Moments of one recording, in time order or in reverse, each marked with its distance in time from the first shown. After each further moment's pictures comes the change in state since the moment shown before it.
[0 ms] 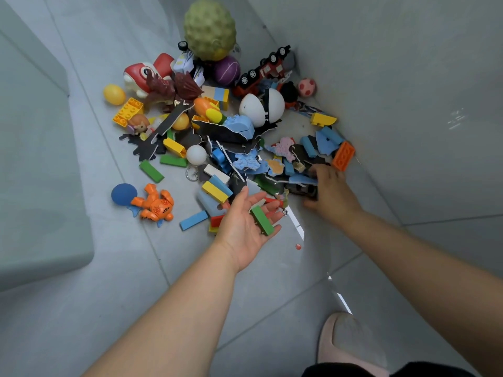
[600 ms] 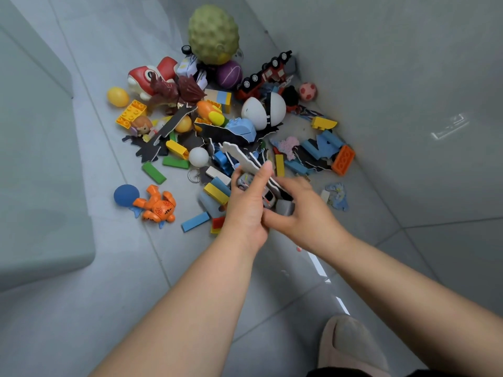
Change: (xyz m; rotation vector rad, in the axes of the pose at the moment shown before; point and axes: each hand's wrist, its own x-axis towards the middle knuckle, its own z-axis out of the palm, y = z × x) left_hand -0.005 0.017 0.036 -0.170 0.047 0.295; right_hand -0.062 -0.093 -0.035 0.532 -0.011 -0.145
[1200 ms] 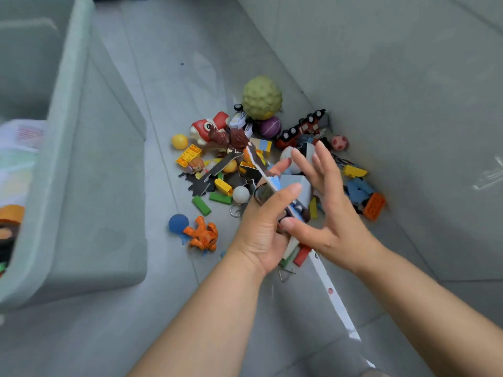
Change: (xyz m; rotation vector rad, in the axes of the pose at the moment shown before) left_hand -0.051 0.066 0.007 0.108 -0.471 0.148; right_hand 0.012 -0.058 -0.022 0.126 0.024 -0.480
